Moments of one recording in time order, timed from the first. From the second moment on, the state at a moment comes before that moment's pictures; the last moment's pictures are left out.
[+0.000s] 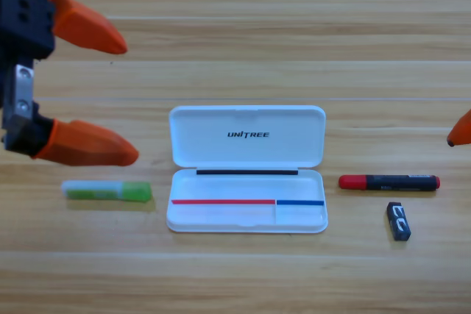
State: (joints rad) arm 0 -0.98 1.26 -1.22 0.70 -0.06 0.41; arm 1 0.92 1.24 -1.20 0.81 0.37 -0.41
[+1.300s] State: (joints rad) arm 0 -0.67 1.45 -1.16 0.67 0.16 0.95; arm 1 0.78 1.80 -1.23 0.81 0.07 0.23
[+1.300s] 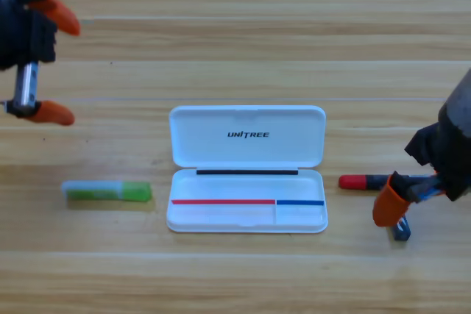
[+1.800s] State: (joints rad) arm 0 -0.56 1.74 -1.06 0.55 0.07 0.98; arm 1 0.75 1.95 -1.21 0.71 0.00 0.34
